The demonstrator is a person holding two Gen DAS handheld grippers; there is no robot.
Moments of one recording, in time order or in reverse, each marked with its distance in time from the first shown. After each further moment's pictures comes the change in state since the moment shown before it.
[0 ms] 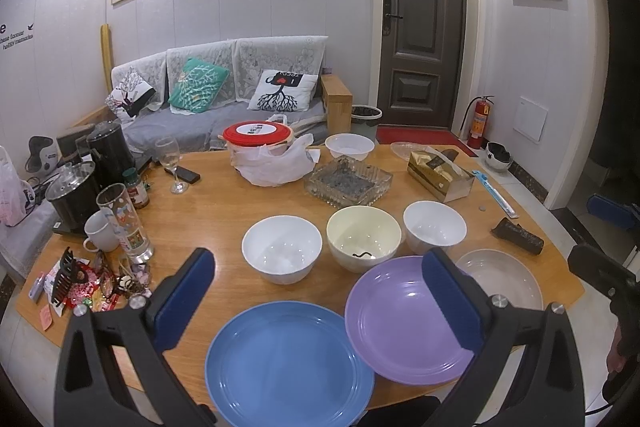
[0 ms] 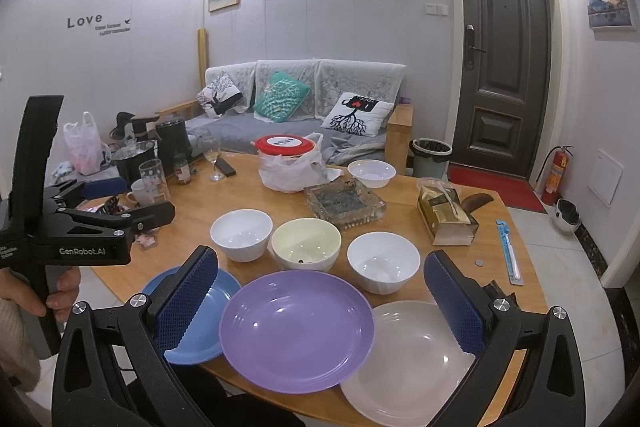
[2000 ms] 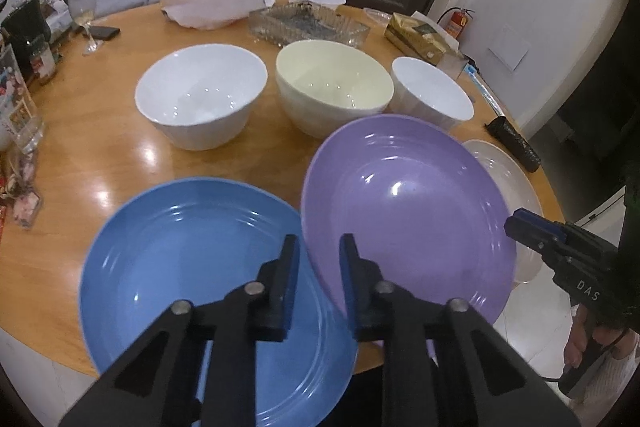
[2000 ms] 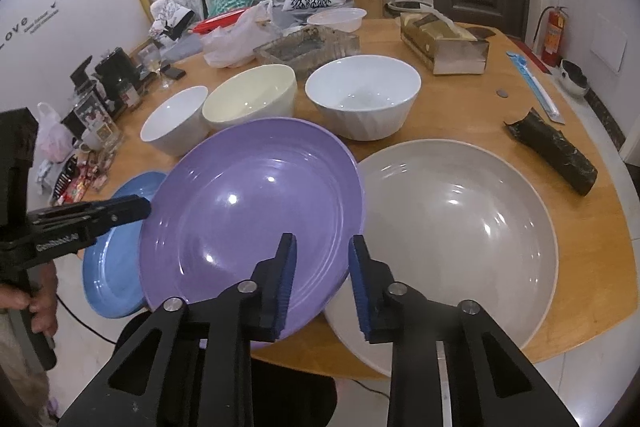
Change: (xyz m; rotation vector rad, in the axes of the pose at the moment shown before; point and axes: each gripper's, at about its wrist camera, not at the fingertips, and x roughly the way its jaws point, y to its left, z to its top) left arm 0.142 -0.005 -0.086 -0.081 0.452 -0.234; right arm 0.124 -0.047 -0.103 0.264 0.421 0.014
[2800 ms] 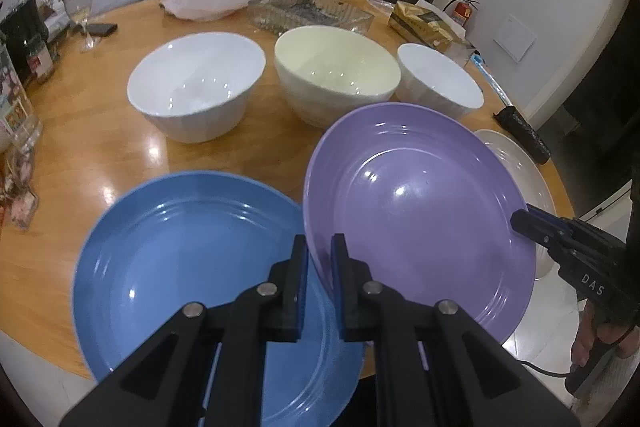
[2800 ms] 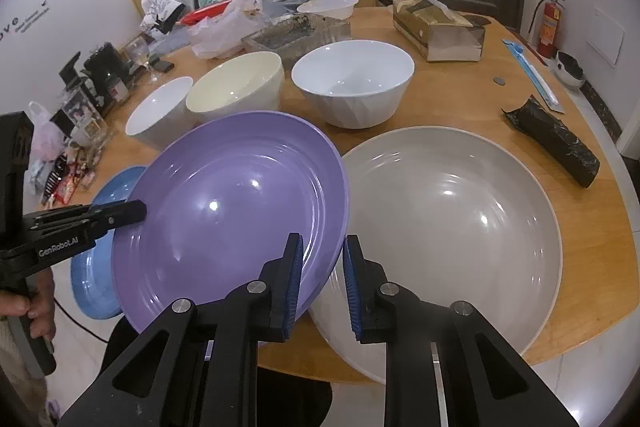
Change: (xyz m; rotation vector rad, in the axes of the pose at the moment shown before) left arm 0.009 -0.006 0.000 0.019 0.016 0.025; right arm 0.005 -0.005 -0.001 0.014 0.021 -0.028
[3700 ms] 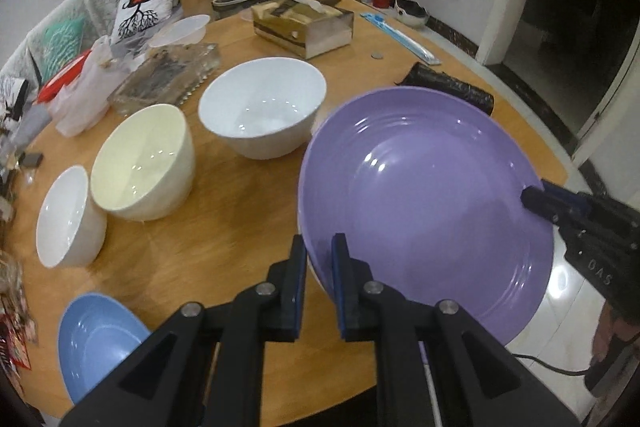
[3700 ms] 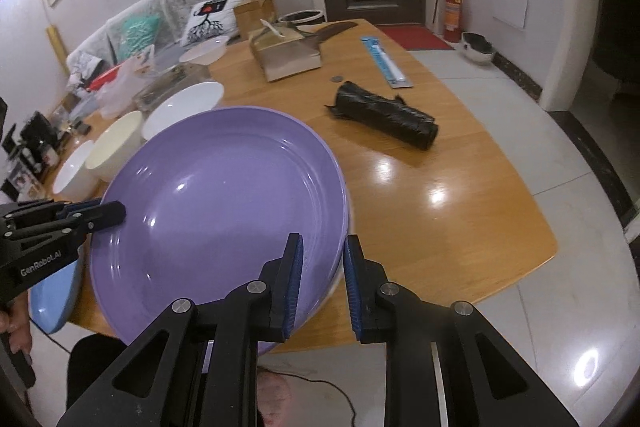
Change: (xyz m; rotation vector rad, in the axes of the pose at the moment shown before) left arm 0.034 -0.175 0.029 0.359 0.025 0.031; right arm -0.057 -0.121 -0.030 0.202 -0.085 -0.238
